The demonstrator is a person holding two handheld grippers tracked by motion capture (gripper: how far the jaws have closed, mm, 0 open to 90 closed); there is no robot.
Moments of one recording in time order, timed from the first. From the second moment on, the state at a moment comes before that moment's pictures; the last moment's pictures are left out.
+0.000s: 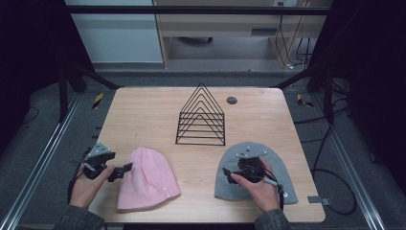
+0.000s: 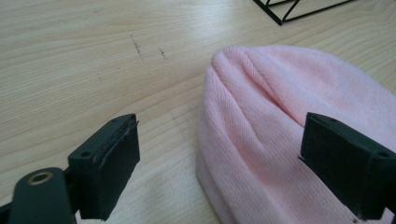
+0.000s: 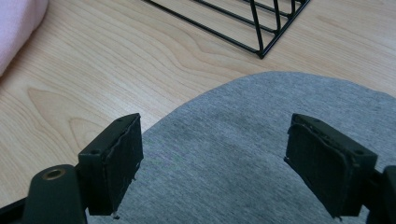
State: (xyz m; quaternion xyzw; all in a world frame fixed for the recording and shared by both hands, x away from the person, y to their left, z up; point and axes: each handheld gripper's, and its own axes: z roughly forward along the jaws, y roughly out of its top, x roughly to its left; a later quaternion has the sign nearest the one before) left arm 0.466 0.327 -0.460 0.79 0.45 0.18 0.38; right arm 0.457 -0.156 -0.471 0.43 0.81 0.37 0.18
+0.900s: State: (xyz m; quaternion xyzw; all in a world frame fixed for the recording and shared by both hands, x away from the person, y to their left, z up) left arm 0.528 0.291 -0.464 0.86 0.41 0.12 0.28; right arm 0.458 -0.160 -0.472 0.44 0.81 0.34 0.18
